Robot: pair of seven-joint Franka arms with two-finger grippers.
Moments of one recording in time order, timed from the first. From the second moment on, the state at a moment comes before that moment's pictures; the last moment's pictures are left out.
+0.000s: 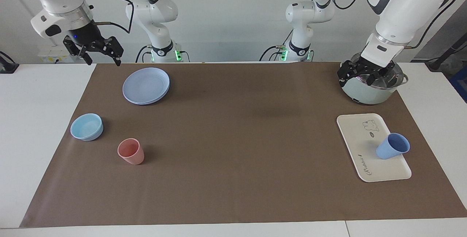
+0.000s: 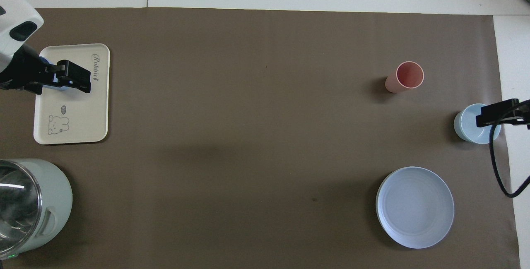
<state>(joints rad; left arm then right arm) 0.01 0.13 -0.14 -1.43 0.02 1.53 -0.10 0.06 -0.06 -0.11 -1.59 -0.02 1.48 0.02</state>
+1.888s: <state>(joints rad) 0.01 0.10 -0.14 -1.43 0.02 1.53 -0.10 0.05 -0.07 -0.10 -1.63 -0.01 1.53 0.01</state>
